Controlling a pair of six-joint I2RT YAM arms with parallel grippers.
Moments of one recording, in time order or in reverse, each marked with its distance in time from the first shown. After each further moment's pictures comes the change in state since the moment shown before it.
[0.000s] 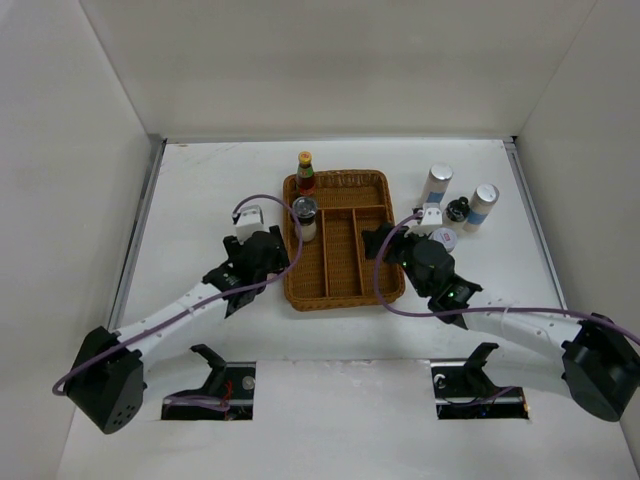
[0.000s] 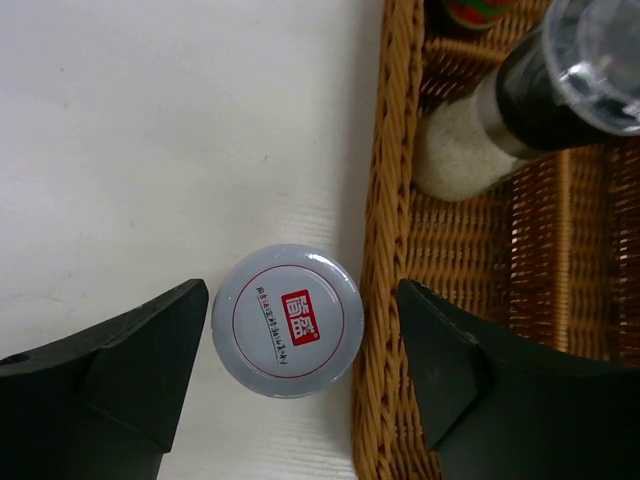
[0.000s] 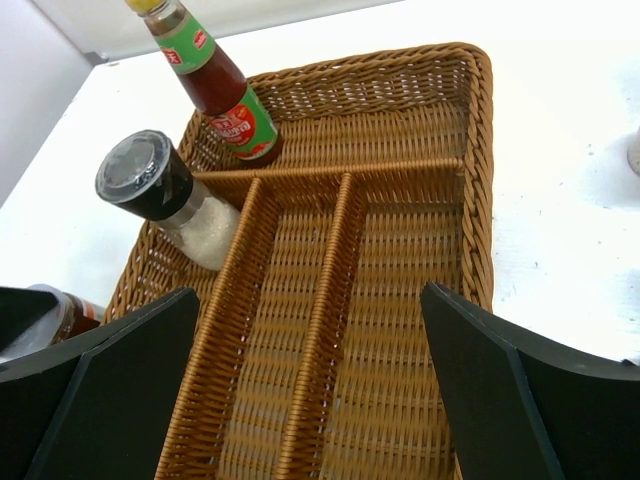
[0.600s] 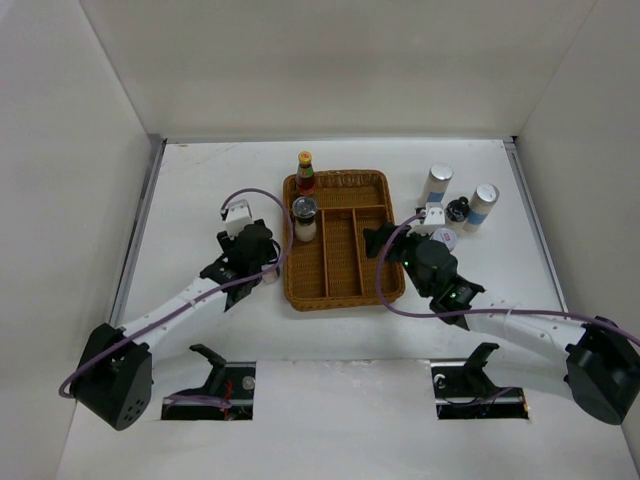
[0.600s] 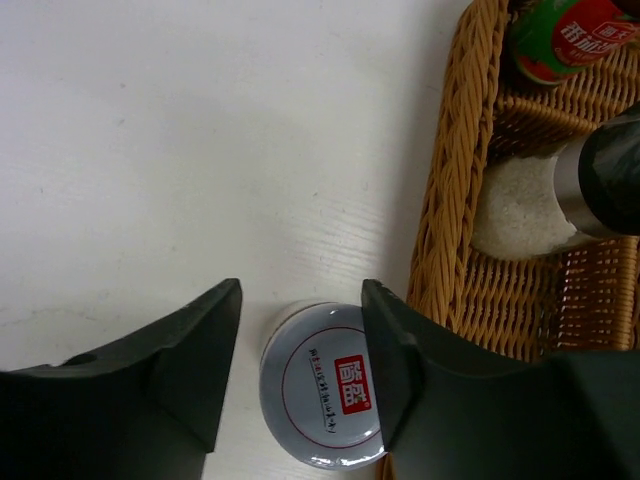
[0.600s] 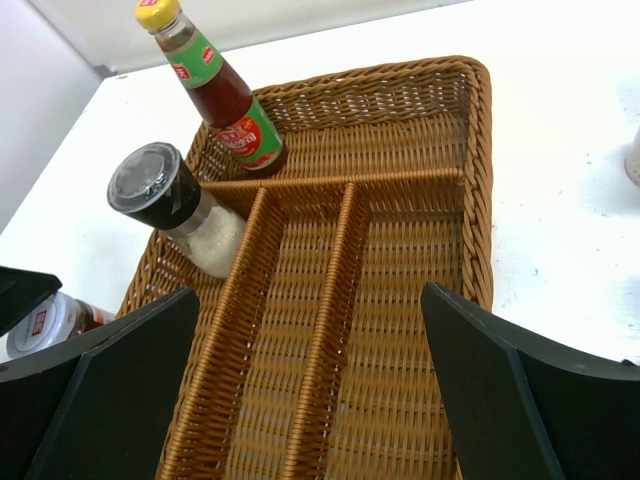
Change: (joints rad) left arm 0.093 0.066 0.001 0.061 -0.026 -0.004; right arm 0.000 -0.023 0.000 0.001 0.004 0.000
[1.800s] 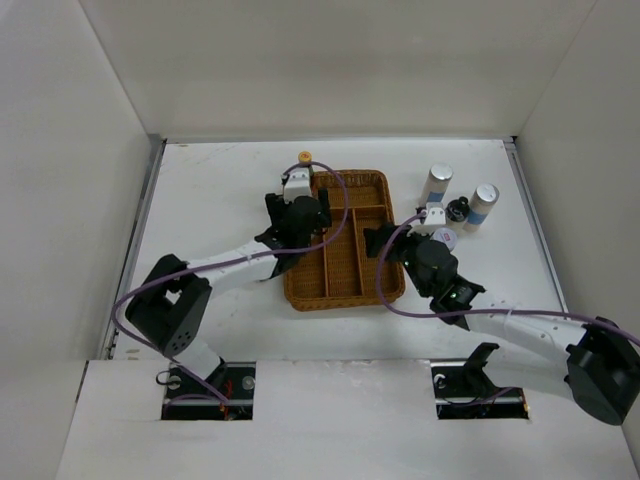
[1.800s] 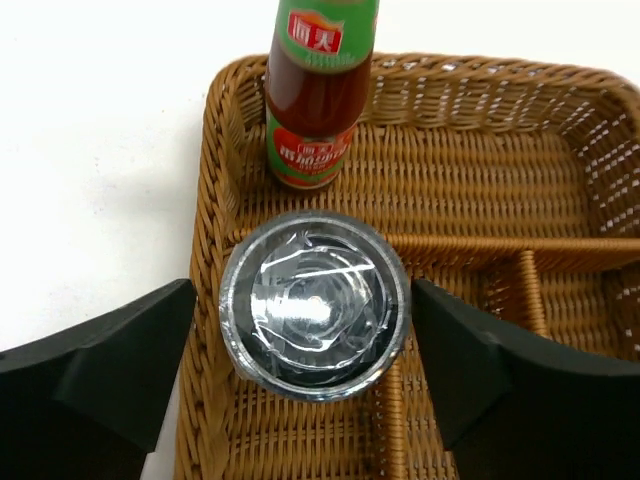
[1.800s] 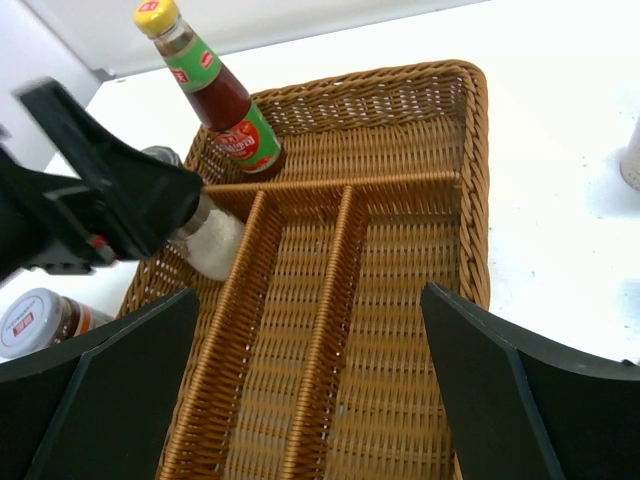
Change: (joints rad) left arm -0.158 0.468 0.323 0.353 -0.040 0.201; right arm 0.000 -0.004 0.000 0.000 0.006 -0.003
